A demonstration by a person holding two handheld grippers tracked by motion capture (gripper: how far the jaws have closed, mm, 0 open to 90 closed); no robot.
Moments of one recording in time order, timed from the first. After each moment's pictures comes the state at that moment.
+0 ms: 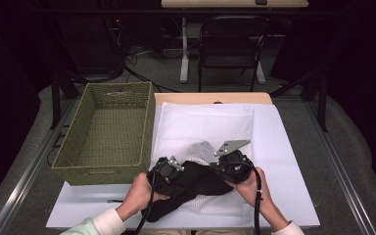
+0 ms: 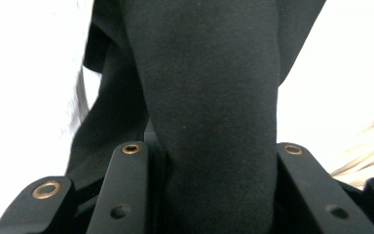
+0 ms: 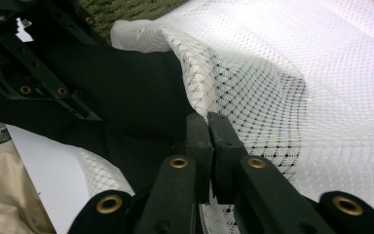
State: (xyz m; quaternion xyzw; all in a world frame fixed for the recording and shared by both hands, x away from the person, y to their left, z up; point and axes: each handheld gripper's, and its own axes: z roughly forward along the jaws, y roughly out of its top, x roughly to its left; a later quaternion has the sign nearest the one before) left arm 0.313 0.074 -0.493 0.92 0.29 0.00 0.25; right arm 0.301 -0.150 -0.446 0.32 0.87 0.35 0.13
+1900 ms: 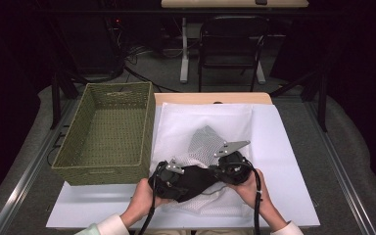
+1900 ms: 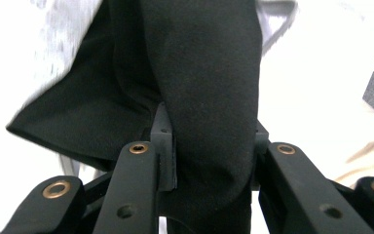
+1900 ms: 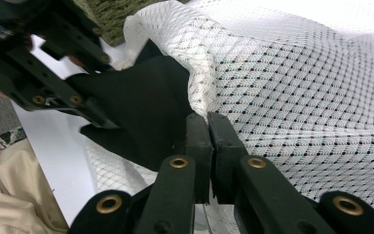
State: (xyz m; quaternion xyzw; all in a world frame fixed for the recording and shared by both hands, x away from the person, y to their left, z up) left arm 0.303 0.073 -0.509 0.91 0.29 0.01 0.31; right arm 0.301 -0.151 -0.454 0.33 0.87 0.36 0.10
